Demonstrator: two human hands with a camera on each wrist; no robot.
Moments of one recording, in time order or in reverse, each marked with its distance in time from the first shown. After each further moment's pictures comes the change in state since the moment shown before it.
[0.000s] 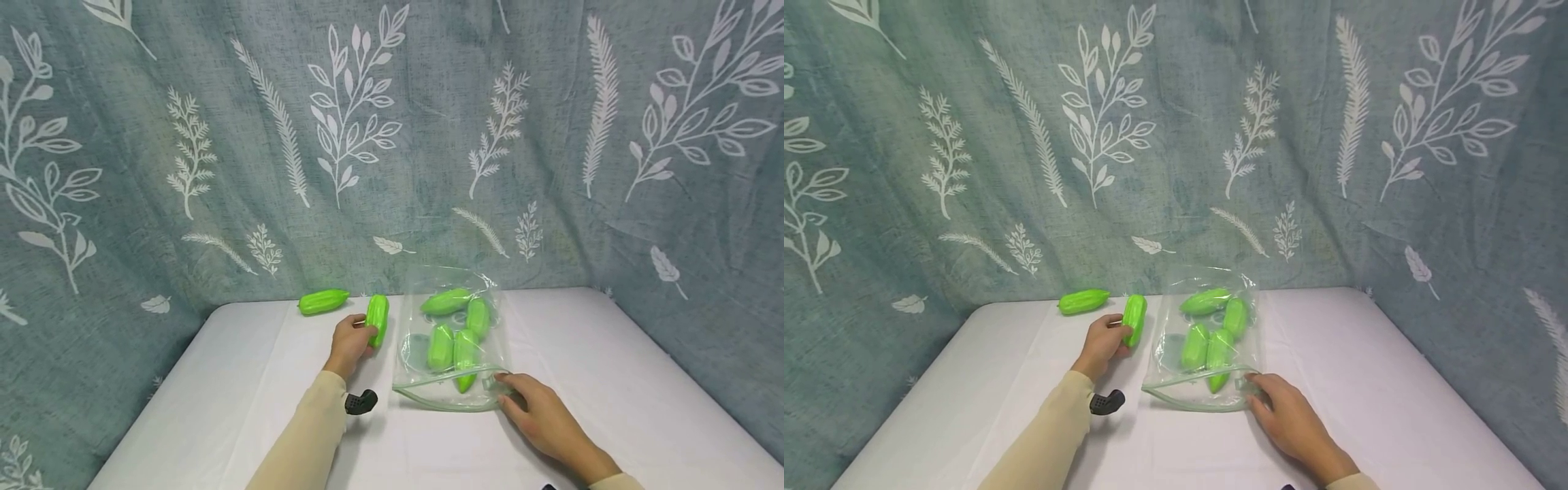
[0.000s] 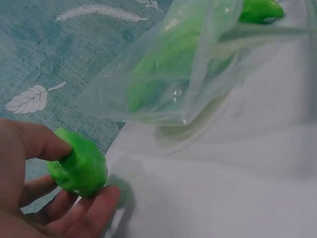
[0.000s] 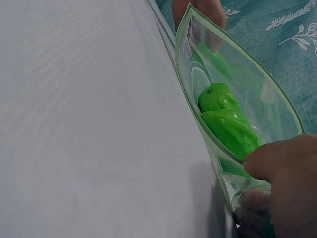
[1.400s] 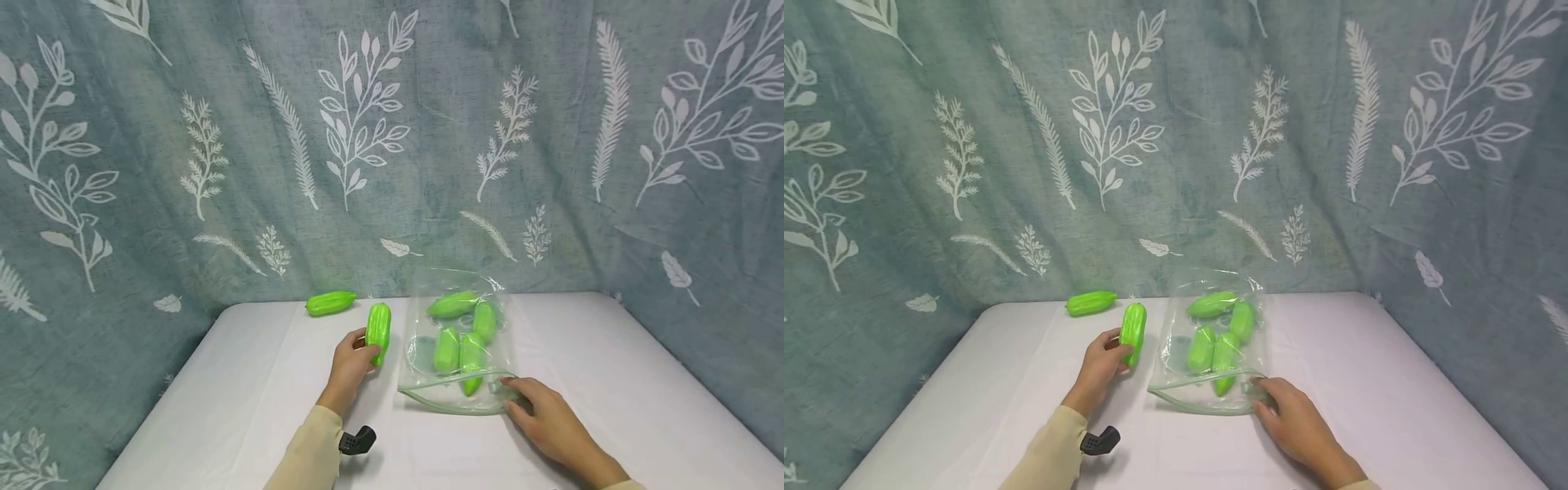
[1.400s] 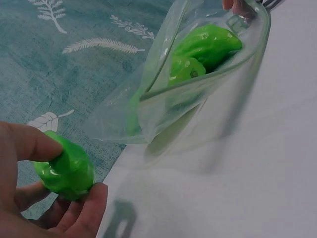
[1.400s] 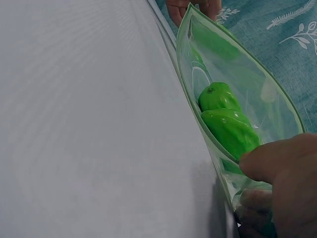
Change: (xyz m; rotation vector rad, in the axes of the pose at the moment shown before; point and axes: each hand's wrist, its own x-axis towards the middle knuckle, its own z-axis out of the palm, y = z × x) left_hand -0.046 -0.007 -0.015 -0.047 -0.018 0.064; right_hand 0.002 0.001 0.000 -0.010 0.020 -0.030
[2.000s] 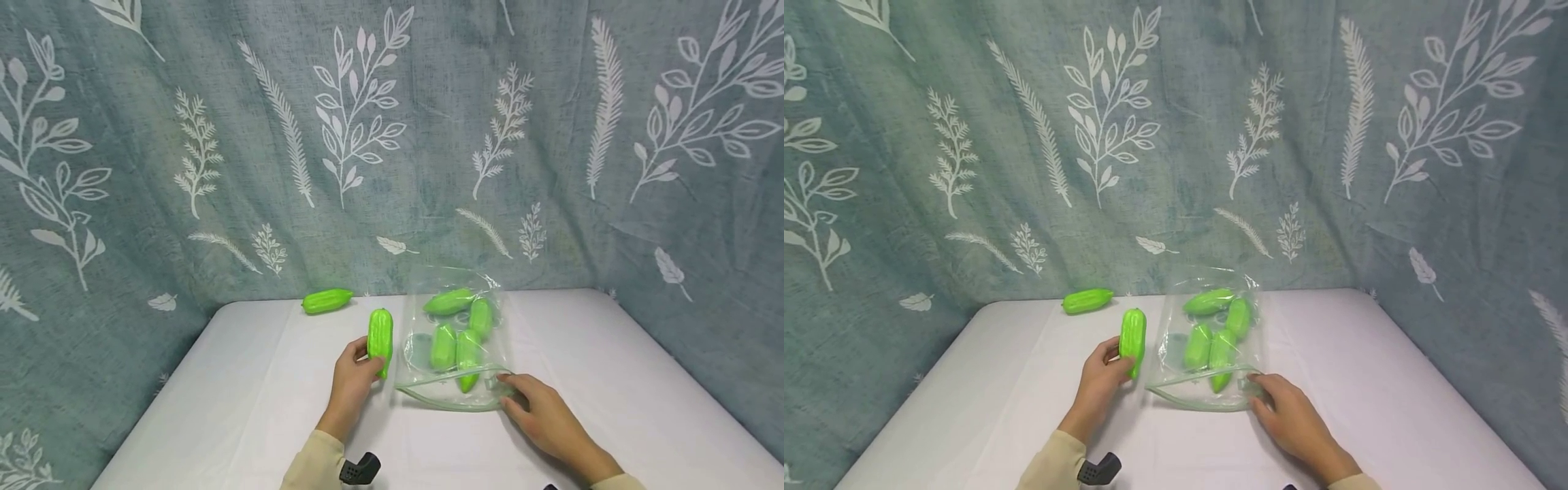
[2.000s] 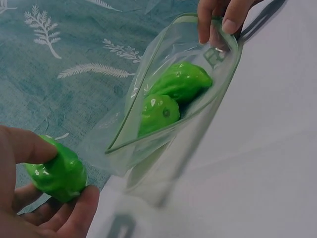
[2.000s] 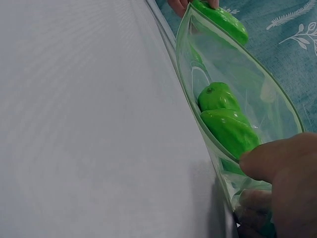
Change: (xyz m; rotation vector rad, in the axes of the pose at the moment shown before) left_hand -0.042 0.002 0.007 -0.057 -0.014 0.061; right_hand 0.000 0.001 0.001 -0.001 -0.012 0.026
